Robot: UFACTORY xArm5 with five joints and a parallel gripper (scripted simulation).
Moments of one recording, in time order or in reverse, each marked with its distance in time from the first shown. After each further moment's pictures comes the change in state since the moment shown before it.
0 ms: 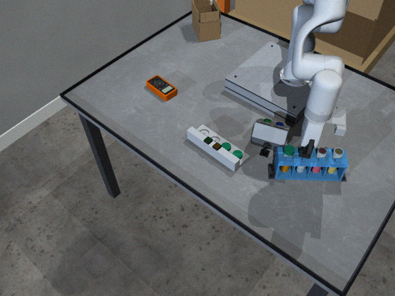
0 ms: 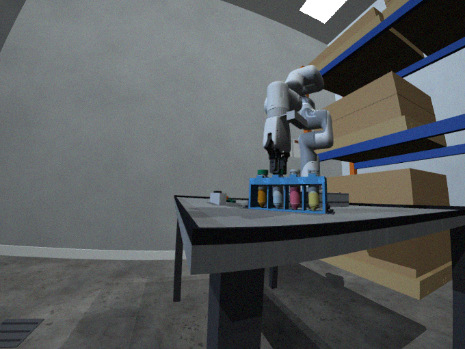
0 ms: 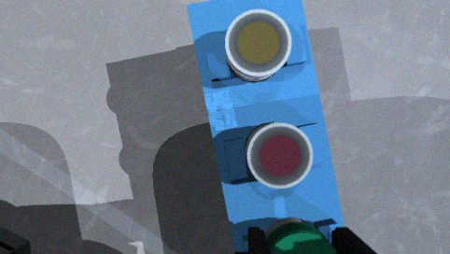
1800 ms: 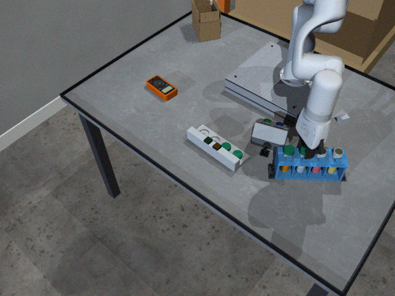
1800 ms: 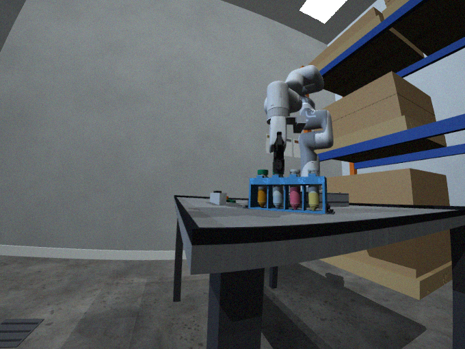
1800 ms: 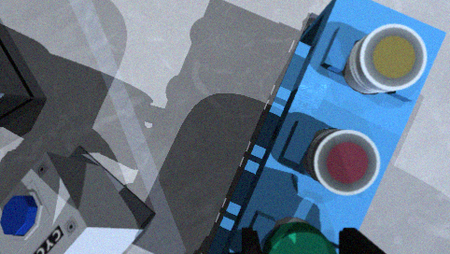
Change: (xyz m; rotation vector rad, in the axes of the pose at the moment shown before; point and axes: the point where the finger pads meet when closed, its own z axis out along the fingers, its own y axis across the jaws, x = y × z) arm 0.000 0.000 -0.001 0.003 0.001 -0.599
